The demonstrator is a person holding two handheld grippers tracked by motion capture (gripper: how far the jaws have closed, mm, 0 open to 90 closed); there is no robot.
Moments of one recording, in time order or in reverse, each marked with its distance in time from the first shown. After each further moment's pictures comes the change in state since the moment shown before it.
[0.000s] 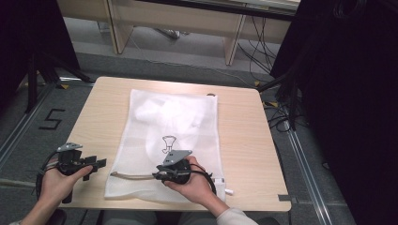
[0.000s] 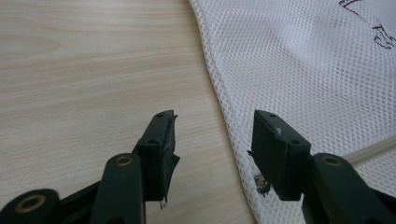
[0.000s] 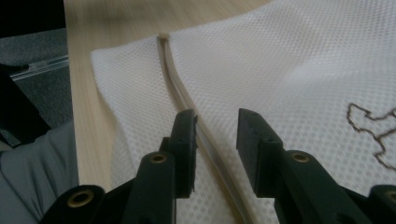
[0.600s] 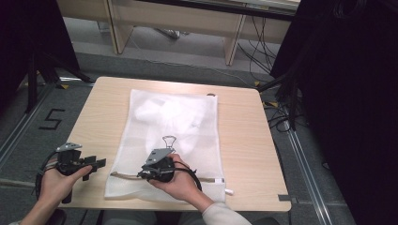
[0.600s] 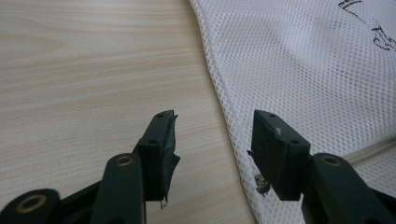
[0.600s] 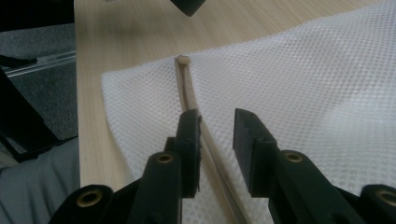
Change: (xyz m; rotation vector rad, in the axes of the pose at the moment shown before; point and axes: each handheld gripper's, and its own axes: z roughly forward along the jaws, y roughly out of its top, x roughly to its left) left arm 0.000 0.000 0.001 -0.015 -0.002 -0.020; right arm 0.013 0.027 0.032 0.019 0.016 -0.048
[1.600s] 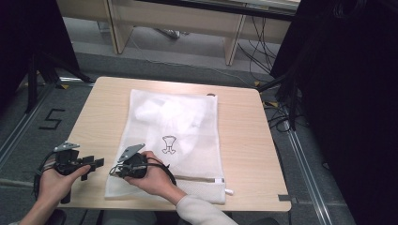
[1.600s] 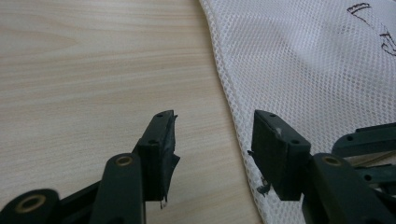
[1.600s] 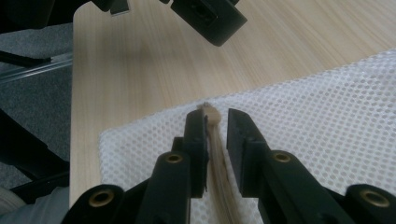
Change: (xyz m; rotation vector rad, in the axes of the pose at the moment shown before) left arm 0.004 0.000 -0.003 0.000 0.020 -0.018; right arm 0.013 0.039 0.063 0.047 0.079 0.009
